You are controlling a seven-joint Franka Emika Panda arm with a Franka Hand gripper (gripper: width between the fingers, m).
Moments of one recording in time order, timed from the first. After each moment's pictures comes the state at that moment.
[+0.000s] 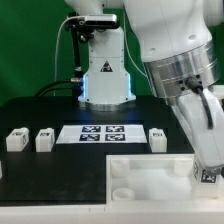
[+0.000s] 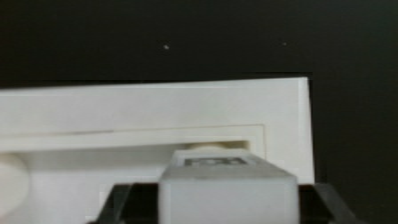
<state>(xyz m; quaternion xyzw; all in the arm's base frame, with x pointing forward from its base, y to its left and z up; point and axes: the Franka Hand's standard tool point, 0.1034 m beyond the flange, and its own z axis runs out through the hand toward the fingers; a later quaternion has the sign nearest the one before) 0.627 0.120 0.072 -0.68 0.72 0.10 0.12</state>
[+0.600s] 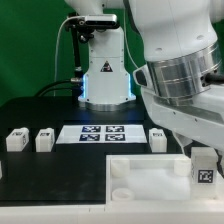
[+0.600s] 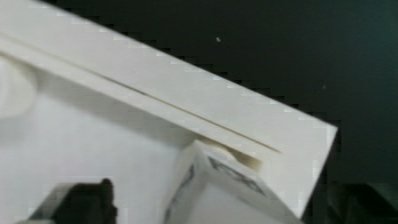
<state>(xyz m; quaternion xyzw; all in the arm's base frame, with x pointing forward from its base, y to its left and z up) 0.623 0.119 0.072 -0.85 0.50 0.09 0.12</state>
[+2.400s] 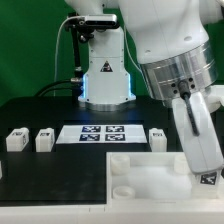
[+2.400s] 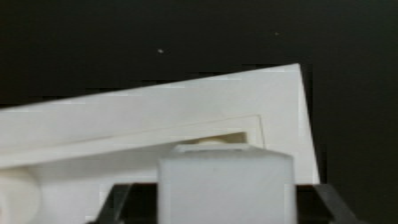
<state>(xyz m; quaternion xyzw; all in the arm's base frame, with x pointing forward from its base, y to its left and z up) 0.628 0.118 0.072 -0.61 0.77 0.13 0.11</state>
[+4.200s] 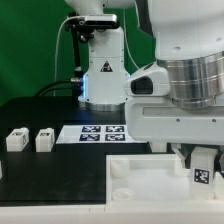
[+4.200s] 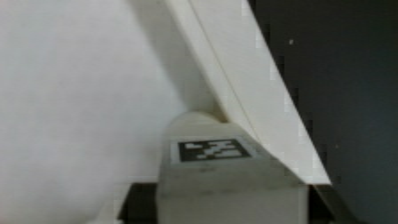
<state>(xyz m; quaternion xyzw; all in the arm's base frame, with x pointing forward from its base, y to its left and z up) 0.625 0.116 0.067 -0.95 0.30 0.06 0.08</state>
